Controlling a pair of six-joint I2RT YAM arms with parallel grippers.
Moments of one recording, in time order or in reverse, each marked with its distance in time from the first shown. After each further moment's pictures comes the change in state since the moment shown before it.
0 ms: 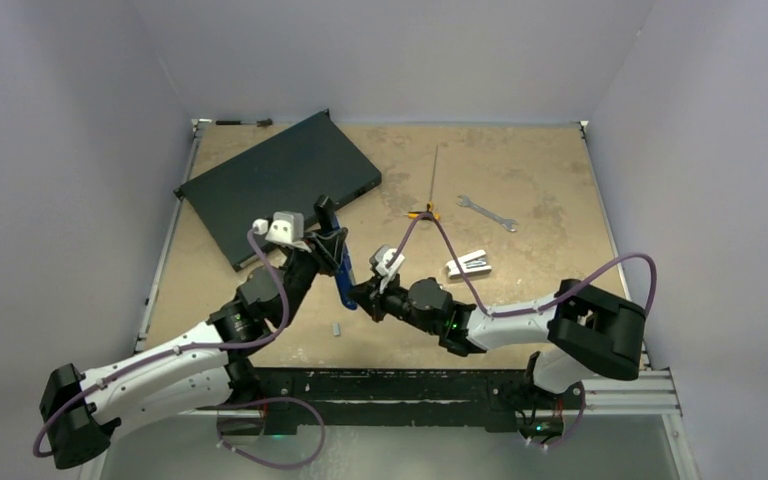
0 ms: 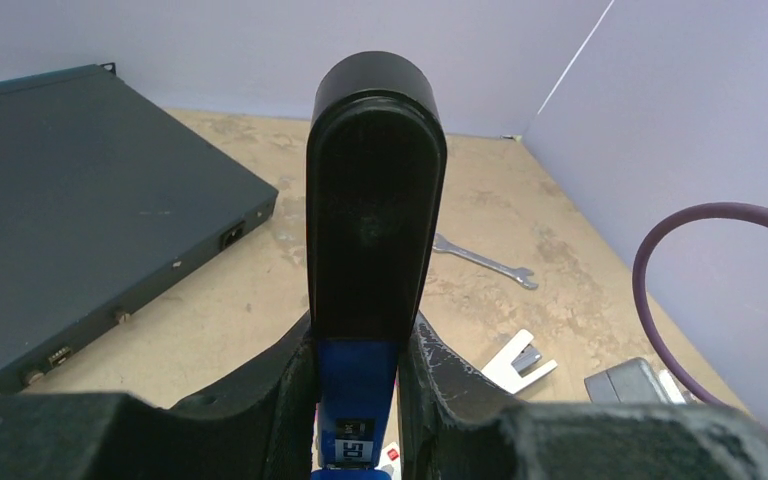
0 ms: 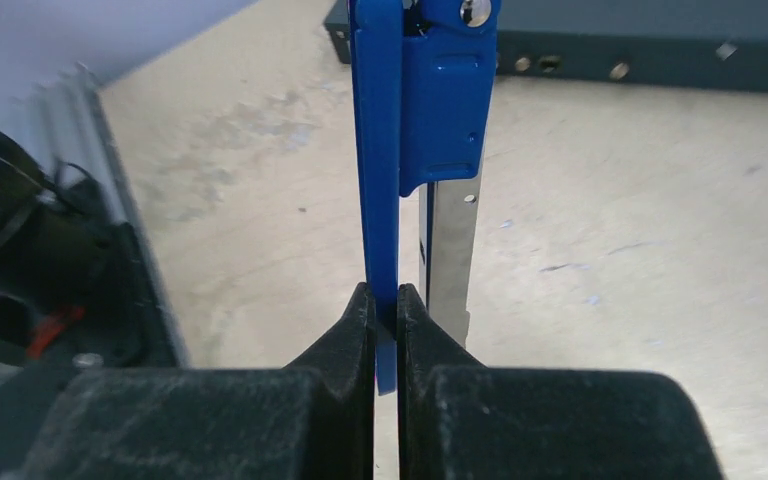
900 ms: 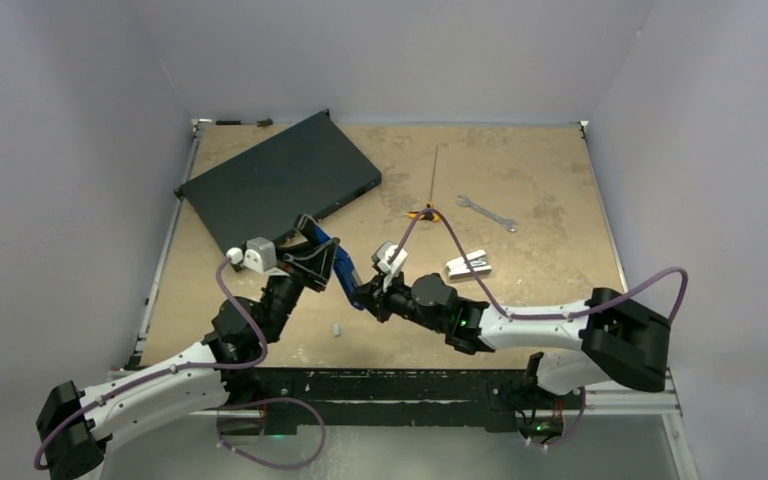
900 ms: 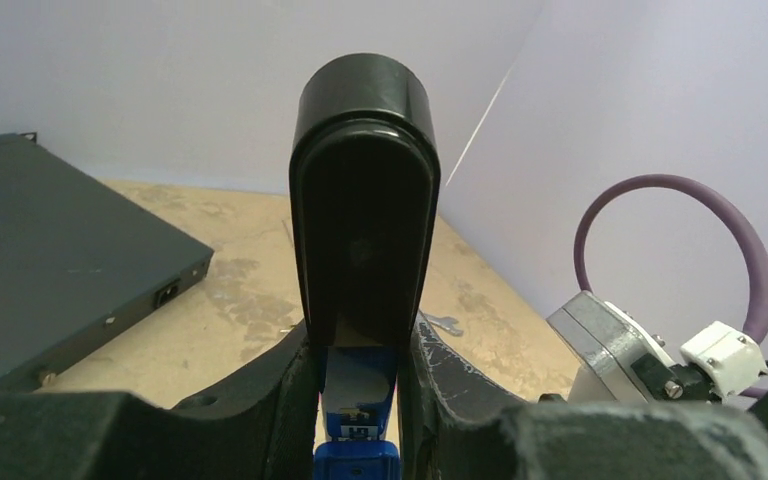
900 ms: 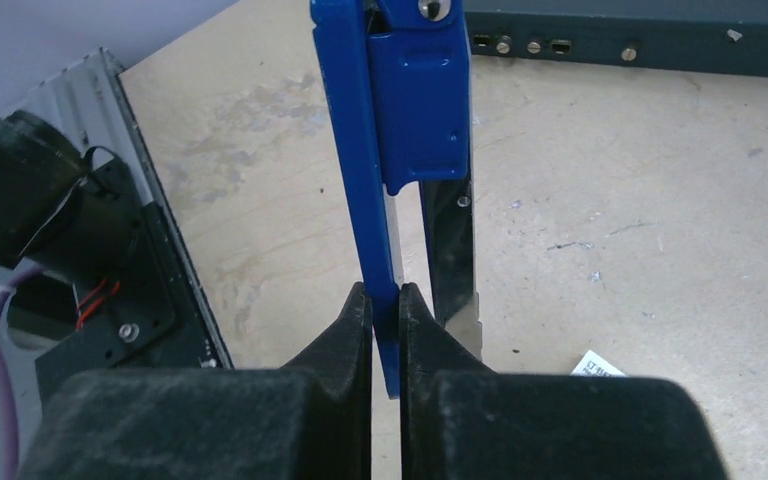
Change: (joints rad) left arm 0.000 -0.183 -0.234 0.331 0.087 0.036; right arm 0.000 -0.119 0.032 -0.196 -0.003 -0.051
